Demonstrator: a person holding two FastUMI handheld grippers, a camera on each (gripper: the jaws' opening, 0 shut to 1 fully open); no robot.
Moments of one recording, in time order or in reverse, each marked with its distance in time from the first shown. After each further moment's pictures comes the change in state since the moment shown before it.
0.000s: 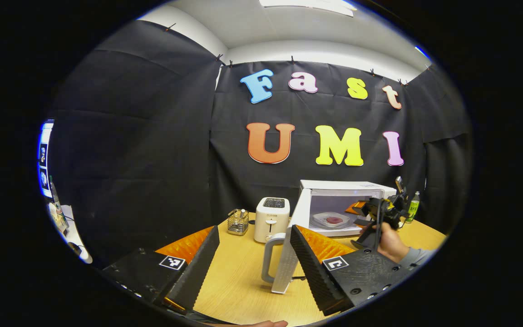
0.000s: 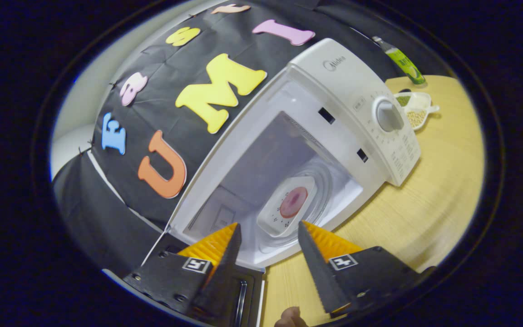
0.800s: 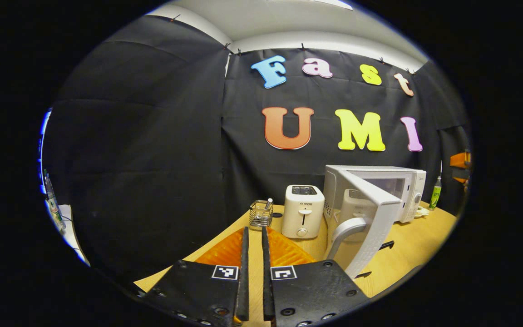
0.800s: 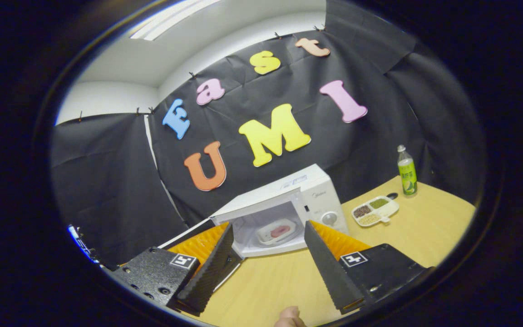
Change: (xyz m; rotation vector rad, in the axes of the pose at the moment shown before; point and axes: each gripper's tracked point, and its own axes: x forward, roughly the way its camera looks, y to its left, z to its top) left arm 0.078 0.059 -0.065 0.030 0.063 0.025; right arm -0.245 -0.008 0.114 -0.427 -0.218 0.083
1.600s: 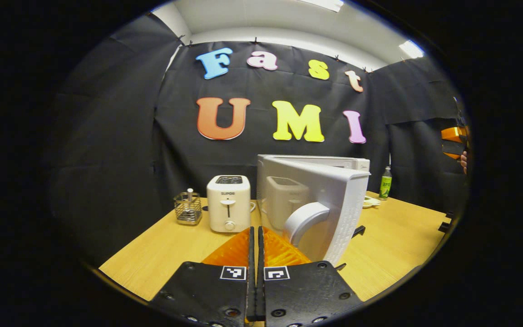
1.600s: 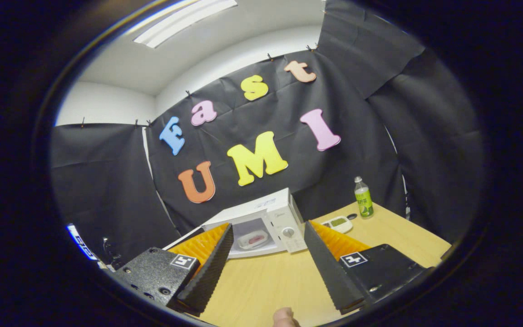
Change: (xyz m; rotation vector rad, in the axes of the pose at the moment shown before) left arm -0.008 -0.144 -0.019 0.034 0.003 -0.426; right arm -0.125 -0.058 0.067 -0.033 -0.049 -0.060
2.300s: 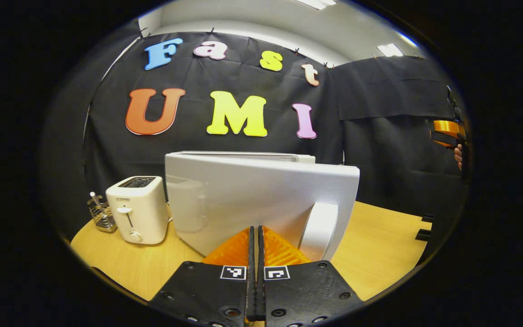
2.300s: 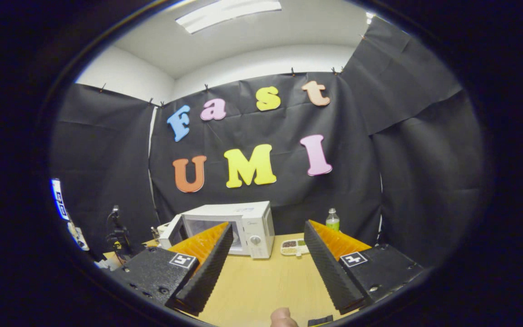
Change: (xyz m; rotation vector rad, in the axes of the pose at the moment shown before) left arm 0.098 -0.150 0.005 -0.006 0.008 -0.279; right arm -0.069 -0.041 0.037 -0.246 -0.057 -0.021
